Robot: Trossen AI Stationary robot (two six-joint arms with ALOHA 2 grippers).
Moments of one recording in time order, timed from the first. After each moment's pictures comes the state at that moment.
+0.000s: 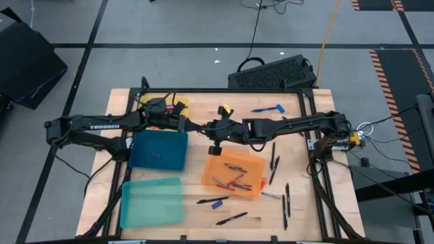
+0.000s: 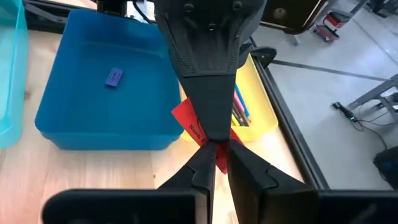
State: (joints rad) left arm 0.32 1.14 0.63 0.29 0.42 -1.06; right arm 0.05 1.79 1.51 -0.31 0.42 -0.12
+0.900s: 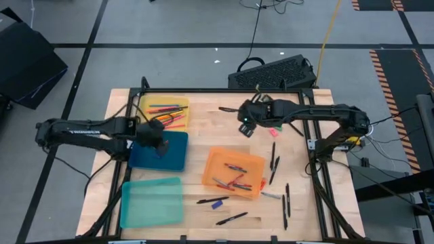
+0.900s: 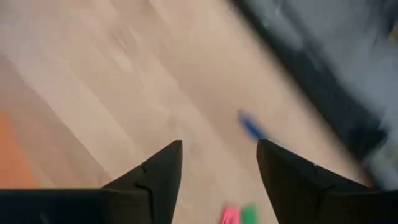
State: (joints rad) left arm 0.09 0.87 0.63 -0.85 -0.05 -0.75; right arm -0.16 1.56 1.34 -0.99 0.48 0.40
